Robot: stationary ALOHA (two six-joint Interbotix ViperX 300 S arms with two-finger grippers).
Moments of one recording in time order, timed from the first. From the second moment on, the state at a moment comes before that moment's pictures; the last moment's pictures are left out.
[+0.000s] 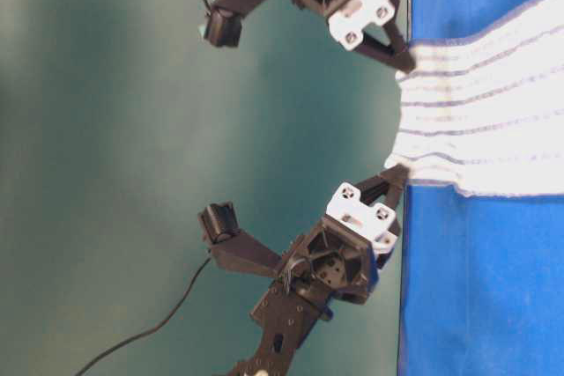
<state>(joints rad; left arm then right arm) 0.38 0.24 0.58 -0.03 -0.26 -0.08 -0.52 0.01 0.85 -0.20 -0.21 0.29</state>
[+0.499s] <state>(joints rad) 0.08 0.21 0.64 -0.03 -0.25 -0.08 -0.21 -0.12 0.99 -0.12 -0.19 0.29</state>
